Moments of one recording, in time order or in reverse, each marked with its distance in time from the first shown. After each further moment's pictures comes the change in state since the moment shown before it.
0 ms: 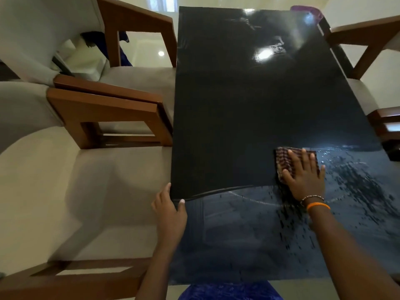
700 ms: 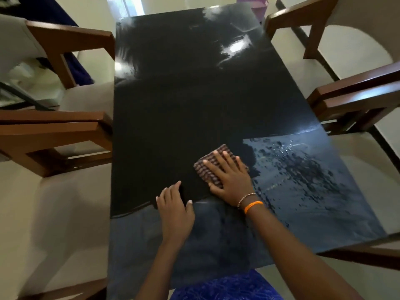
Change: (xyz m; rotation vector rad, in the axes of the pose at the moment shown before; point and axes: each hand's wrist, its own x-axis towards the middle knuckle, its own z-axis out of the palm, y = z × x) left_hand -0.047 0.096 0.119 0.357 -0.102 0.304; right_hand -0.016 0.006 0.012 0.061 0.041 -0.494
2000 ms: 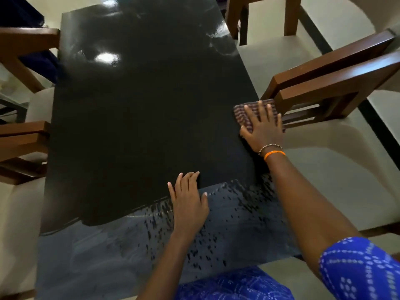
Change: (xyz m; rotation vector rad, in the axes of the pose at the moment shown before) left_hand -0.001 0.178 0.122 0.167 -0.077 0.158; right_hand 0.040 0.288 -0.051 0.027 0.068 0.436
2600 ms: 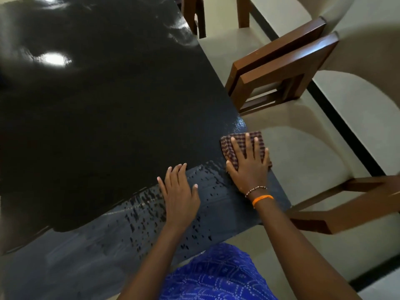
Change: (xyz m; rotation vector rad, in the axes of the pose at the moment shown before) left_hand -0.024 0.009 0.016 -0.043 -0.018 0.119; right_hand -0.170 0.003 -0.002 -0.045 0.001 0.138
